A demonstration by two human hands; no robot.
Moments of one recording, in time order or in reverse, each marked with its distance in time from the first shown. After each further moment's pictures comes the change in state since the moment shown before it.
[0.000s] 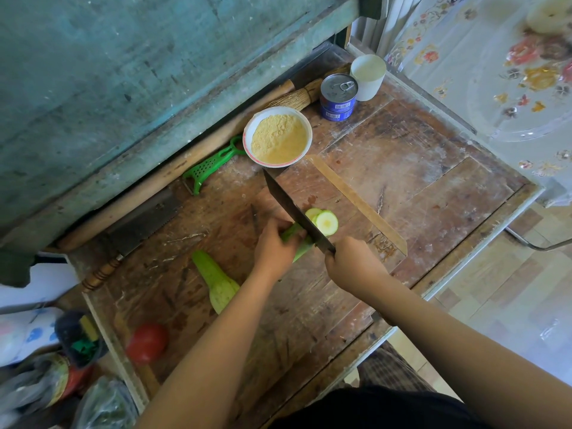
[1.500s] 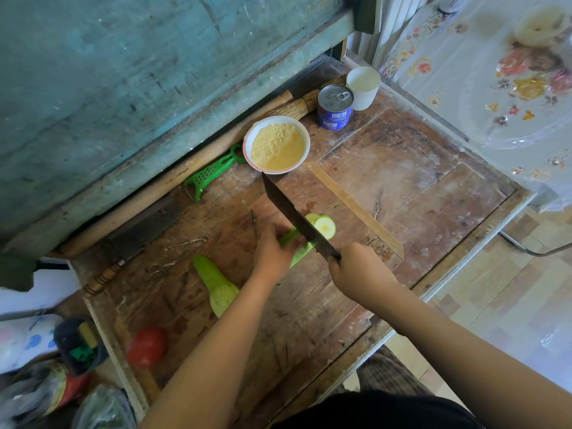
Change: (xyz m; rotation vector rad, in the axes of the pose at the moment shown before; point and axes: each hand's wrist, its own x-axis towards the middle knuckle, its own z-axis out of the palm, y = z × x) left_hand 0.001 -0.002 0.002 -0.044 0.014 0.013; right_hand -0.022 0.003 -0.012 -0.014 0.033 -0.074
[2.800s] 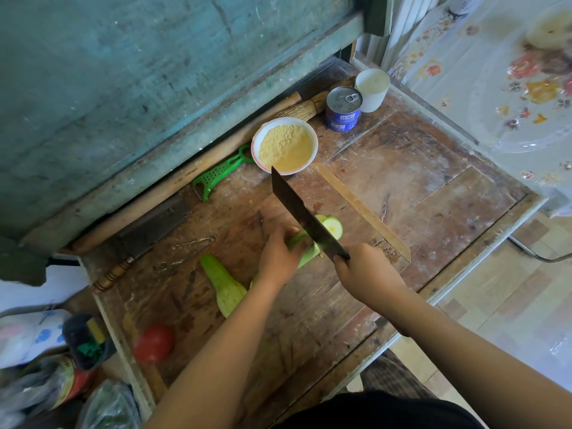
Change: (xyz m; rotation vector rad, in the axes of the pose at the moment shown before) left_hand -0.008 0.006 -0.005 0.087 -0.017 0.014; right_hand 0.001 0.004 0.003 0.054 0.041 -0.046
